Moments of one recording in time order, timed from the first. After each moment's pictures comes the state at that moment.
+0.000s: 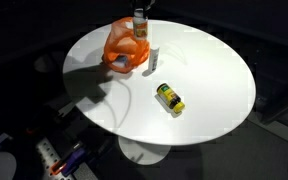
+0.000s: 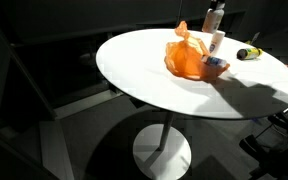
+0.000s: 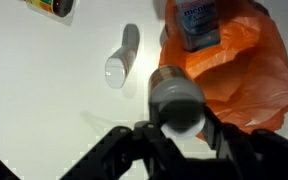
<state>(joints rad) 0.02 0.16 0.01 -1.90 -0.07 2.13 -0.02</state>
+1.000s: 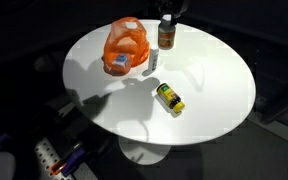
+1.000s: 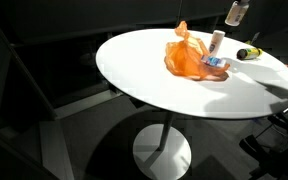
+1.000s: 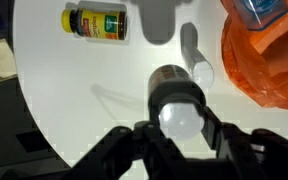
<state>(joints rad) -0.09 0.10 -0.10 -1.96 -0.03 2.19 0.07</state>
